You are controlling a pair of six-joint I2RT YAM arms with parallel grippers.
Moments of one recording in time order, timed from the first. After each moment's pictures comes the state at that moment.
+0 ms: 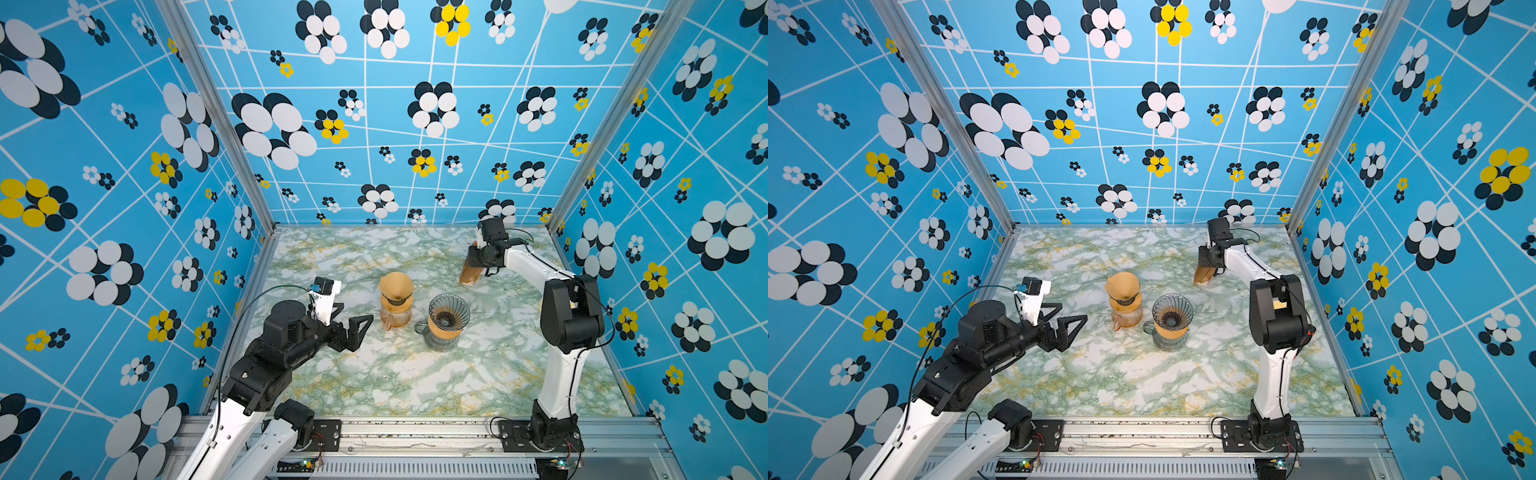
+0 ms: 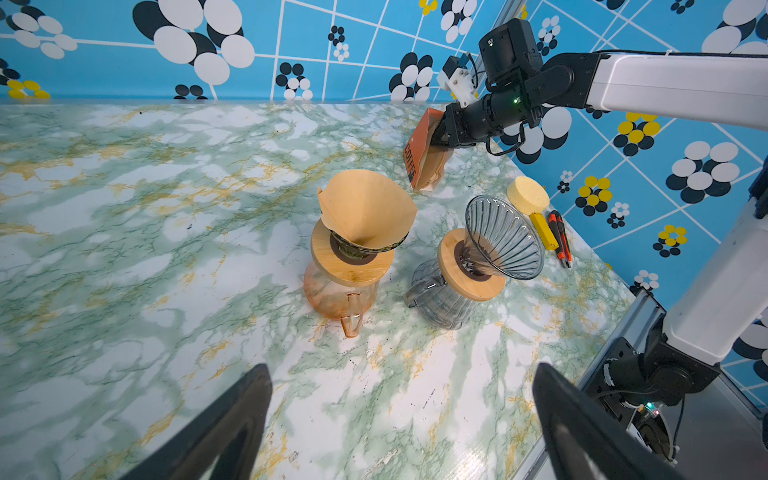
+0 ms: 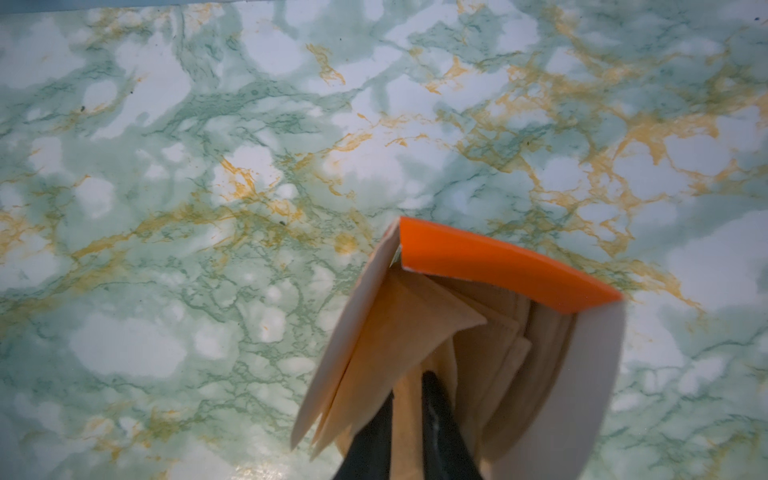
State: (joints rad) left arm -0.42 0.61 0.82 -0.61 0.31 -0.27; right arm 0.19 2.02 1.58 -0.50 0.05 0.15
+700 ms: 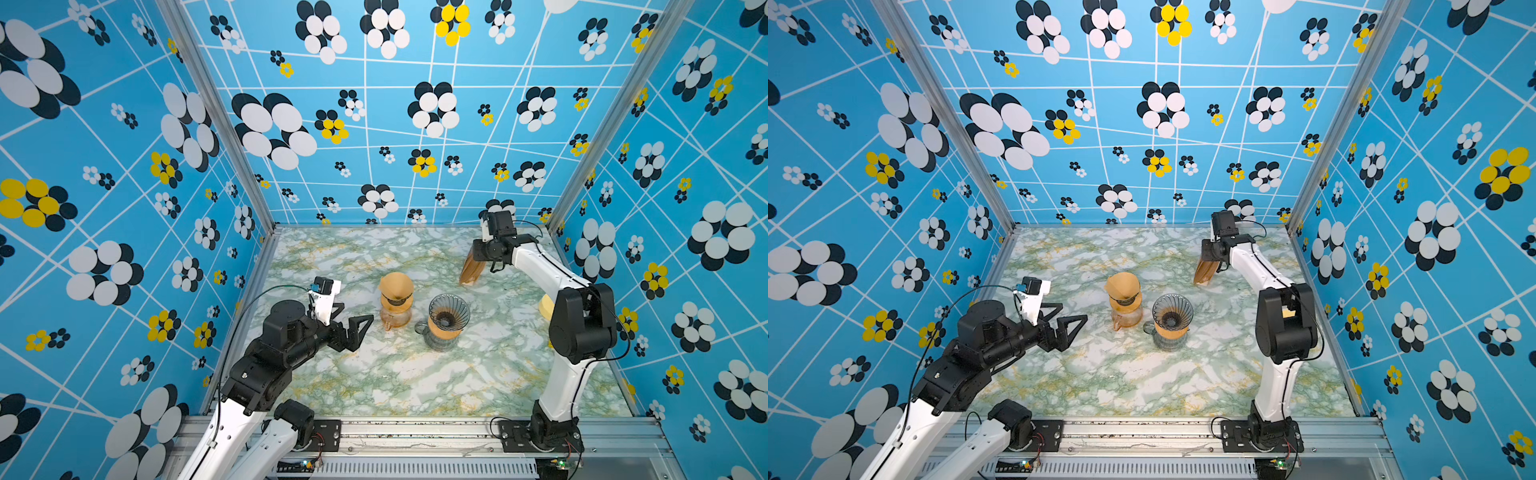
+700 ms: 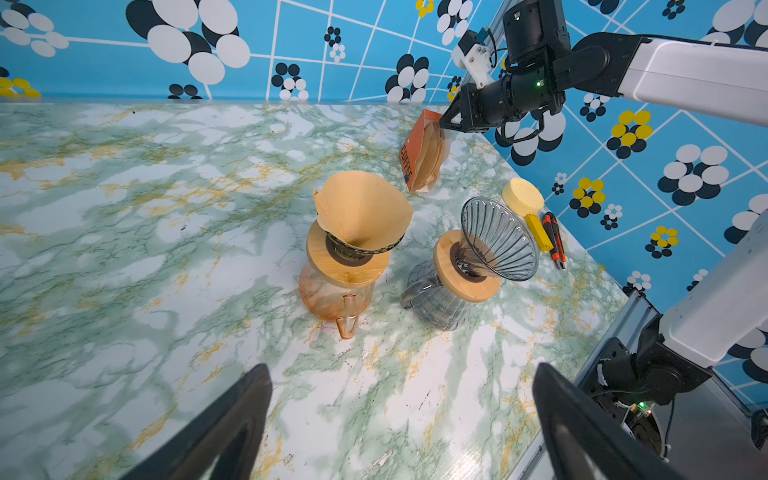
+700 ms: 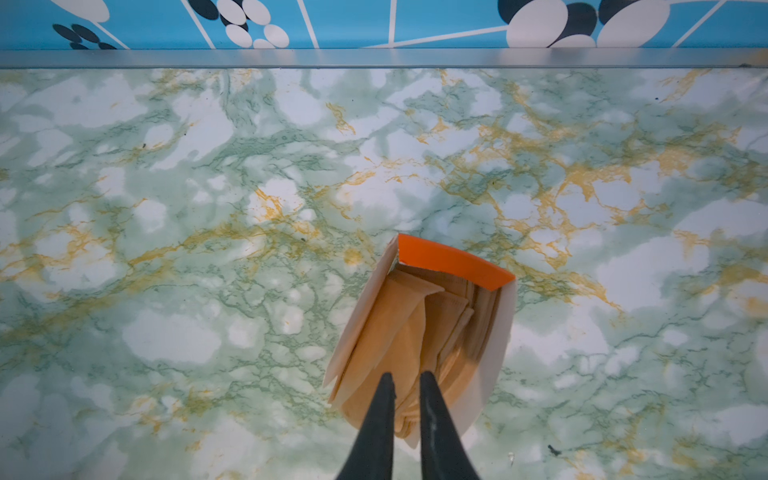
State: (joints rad) left arm -0.41 0.61 0.82 -0.60 0.33 -0.28; right arm 0.19 1.93 1.58 -0.53 0.08 0.12
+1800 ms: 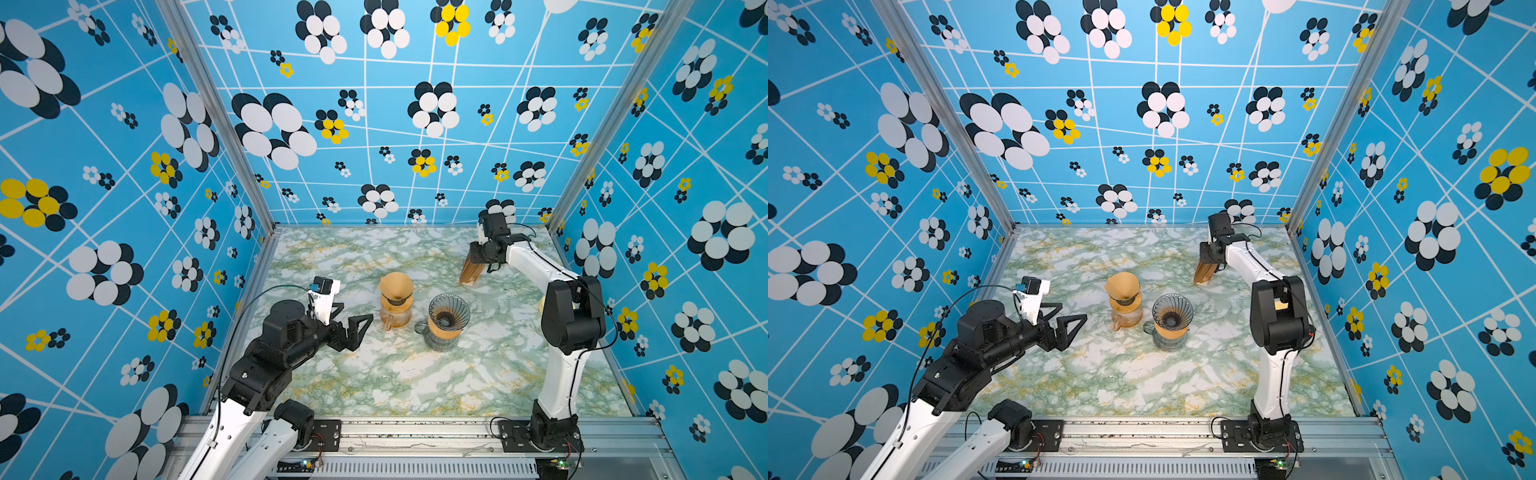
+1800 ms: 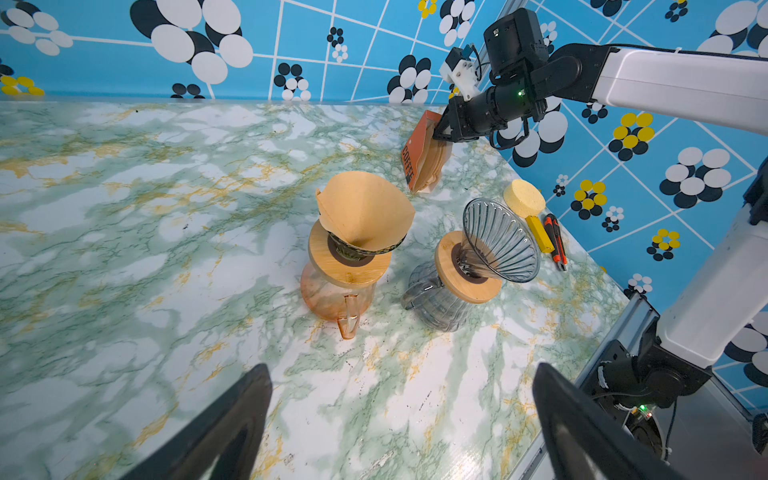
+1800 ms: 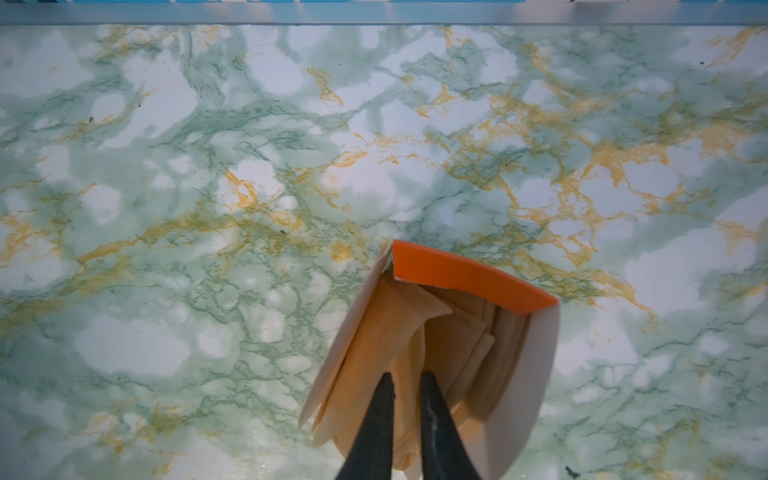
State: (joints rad) left arm -0.41 0.61 0.82 -0.60 0.33 -0.28; right arm 0.19 2.02 1.63 -0.56 0.08 0.13
